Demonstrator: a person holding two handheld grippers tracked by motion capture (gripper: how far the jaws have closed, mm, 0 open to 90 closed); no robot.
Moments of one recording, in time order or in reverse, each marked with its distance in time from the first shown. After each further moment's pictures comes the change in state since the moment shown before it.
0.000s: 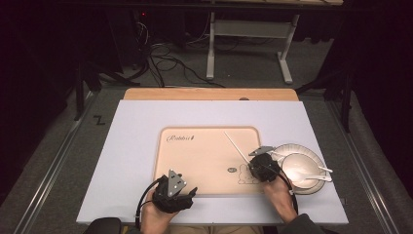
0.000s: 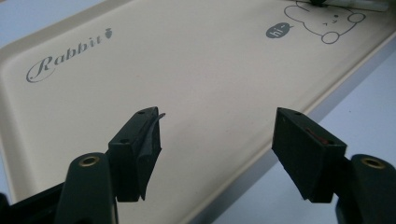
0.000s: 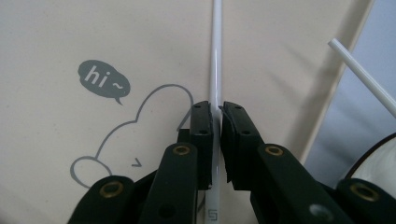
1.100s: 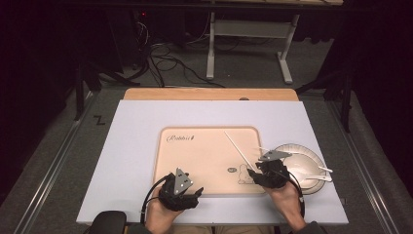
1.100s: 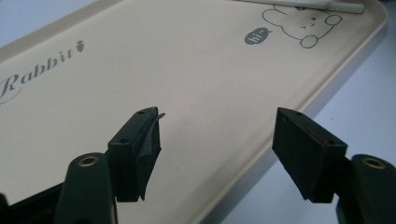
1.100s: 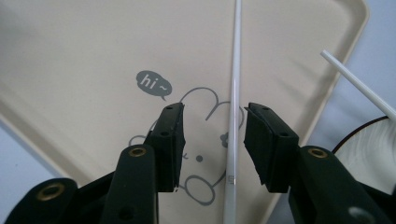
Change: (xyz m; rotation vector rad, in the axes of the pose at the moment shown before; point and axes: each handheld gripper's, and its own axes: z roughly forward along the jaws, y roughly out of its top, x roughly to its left) left arm -0.009 -0.001 0.012 0.034 -0.072 0.022; right arm -0.004 -0.019 -0.033 -0.141 0.117 0.024
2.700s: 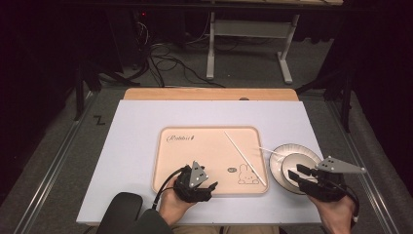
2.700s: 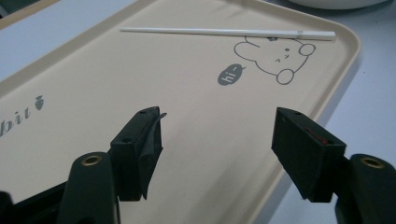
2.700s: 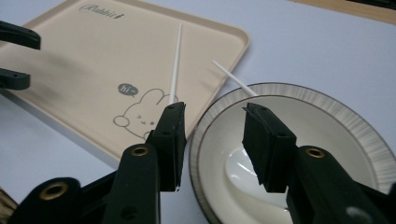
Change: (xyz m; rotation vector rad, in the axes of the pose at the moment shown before) left arm -0.019 0.007 0.030 -0.007 -0.106 0.048; right arm -0.049 -0.040 -0.114 -0.186 -0.034 0.095
